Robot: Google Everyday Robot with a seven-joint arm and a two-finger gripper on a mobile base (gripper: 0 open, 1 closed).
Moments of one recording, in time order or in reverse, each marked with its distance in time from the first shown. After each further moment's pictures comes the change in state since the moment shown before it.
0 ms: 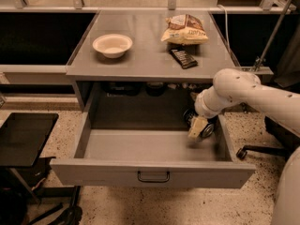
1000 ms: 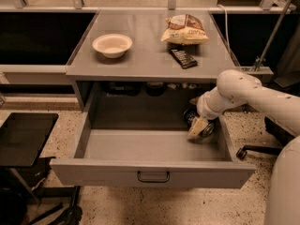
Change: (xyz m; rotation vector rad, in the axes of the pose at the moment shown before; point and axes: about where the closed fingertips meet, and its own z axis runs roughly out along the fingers) arm 0.013 0.000 0.015 -0.050 -0.041 0.028
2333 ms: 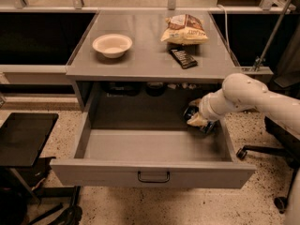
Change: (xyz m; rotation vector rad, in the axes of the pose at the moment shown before) arm -0.002 0.002 -0.013 0.062 -0.048 0.013
